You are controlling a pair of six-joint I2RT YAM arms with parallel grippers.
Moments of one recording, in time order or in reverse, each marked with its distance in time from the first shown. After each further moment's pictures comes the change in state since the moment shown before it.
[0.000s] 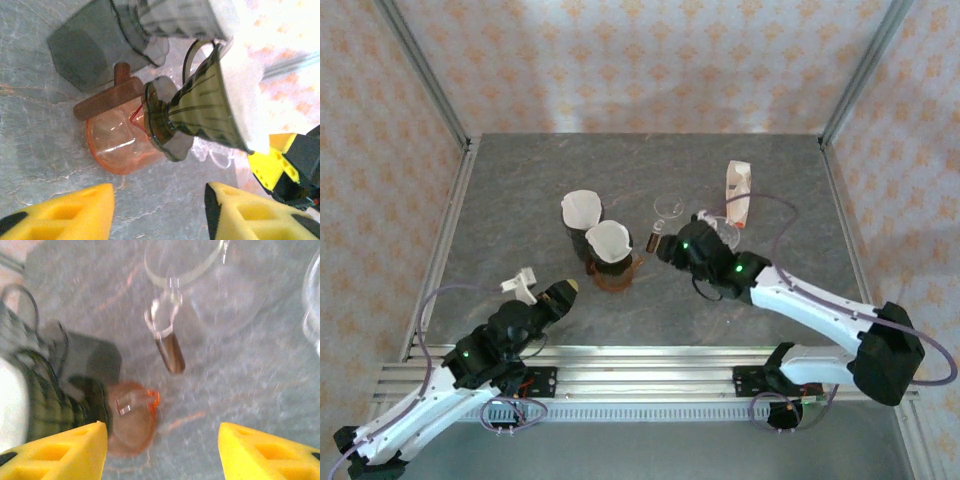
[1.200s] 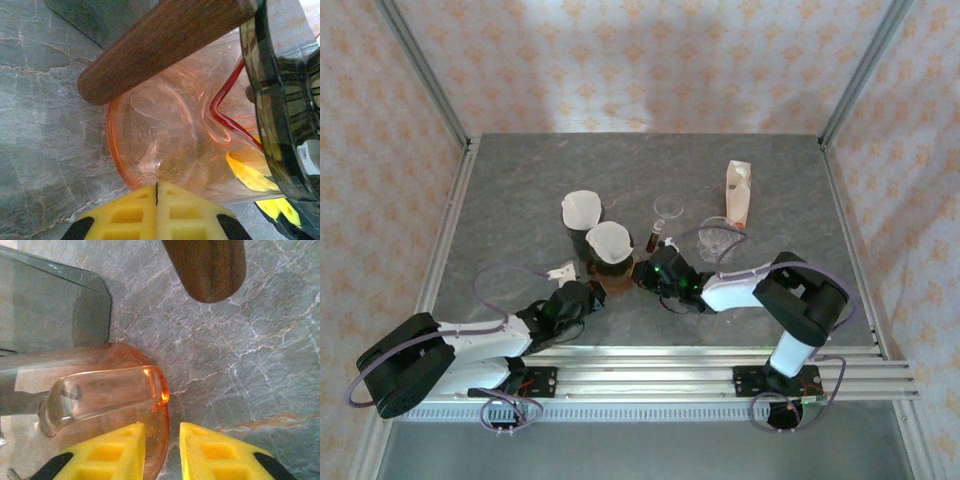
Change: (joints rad) left arm -0.017 1.033 -0.055 0.833 0.015 0.037; right arm 0.098 0.480 -0.220 0.749 -0.181 0.186
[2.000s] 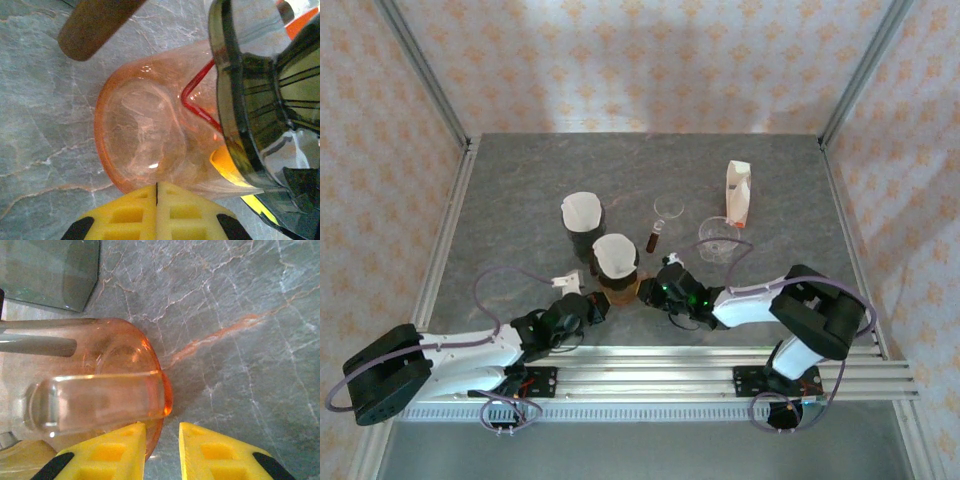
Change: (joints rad) left arm -0.118 -0.124 -0.034 -0.075 -0.015 -0.008; right arm 0.069 -0.110 -0.135 0.002 0.004 -0.001
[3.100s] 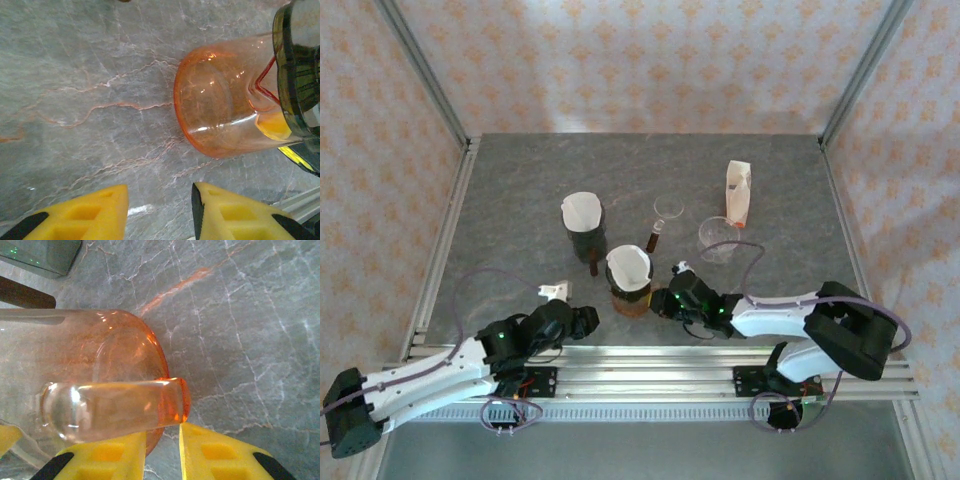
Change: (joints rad) left arm -0.040 -0.406 0.069 -0.632 0.107 0.030; right arm 0.020 -0.192 -0.095 -0.154 -0.015 -0.059
